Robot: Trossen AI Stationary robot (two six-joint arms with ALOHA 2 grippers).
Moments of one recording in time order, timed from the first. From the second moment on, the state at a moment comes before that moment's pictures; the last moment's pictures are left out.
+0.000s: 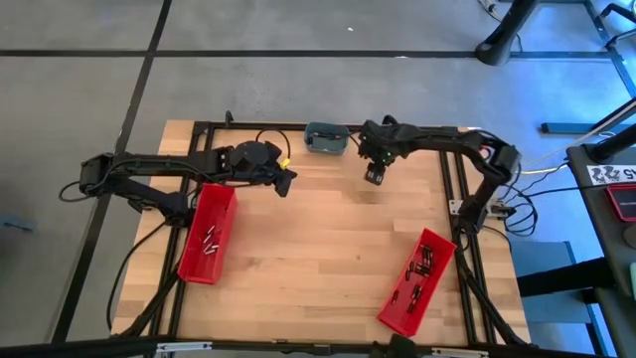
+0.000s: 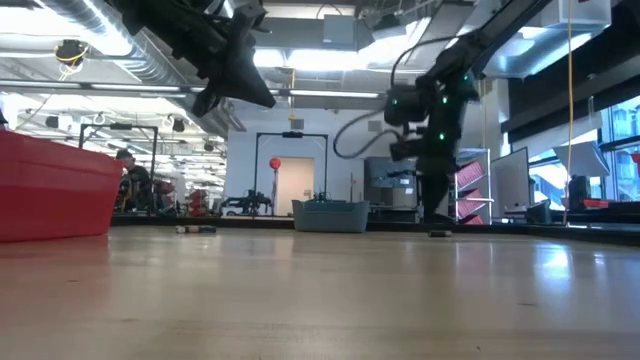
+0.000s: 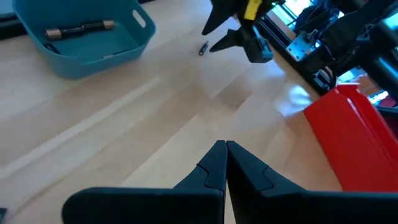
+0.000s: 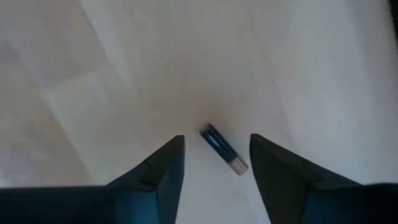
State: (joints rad) left arm 0.21 1.21 0.84 -0.20 -0.10 -0.63; right arm -0.56 1.74 1.11 -0.67 0.06 -0.19
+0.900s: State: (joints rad) left arm 0.21 1.21 0.84 -0.20 -0.10 -0.67; right arm -0.58 1.87 1.11 -0.76 -0.05 -0.50
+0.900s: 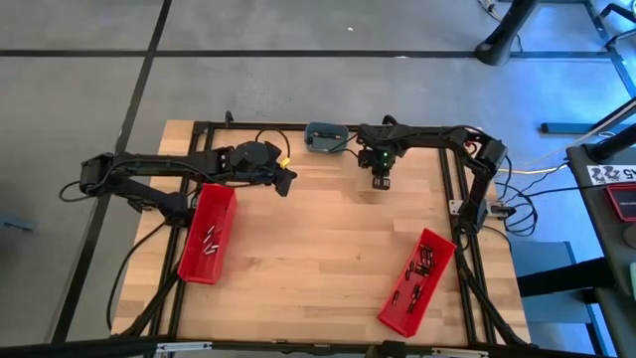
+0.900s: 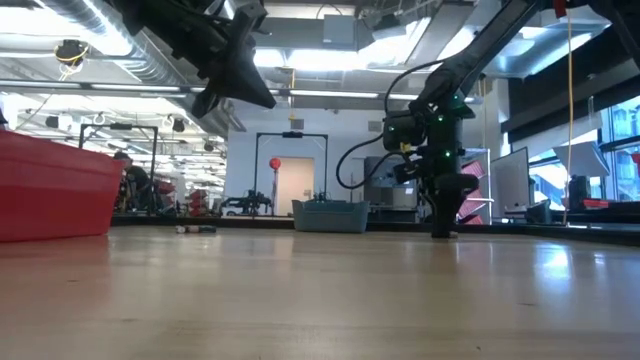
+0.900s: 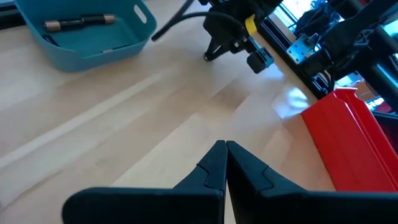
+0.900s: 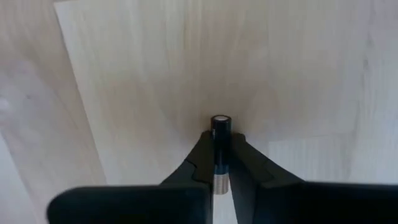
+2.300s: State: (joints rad) left arm 0.15 1.21 0.84 -0.25 0.07 -0.55; right arm 0.57 1.00 1.11 -1.06 -0.03 1.24
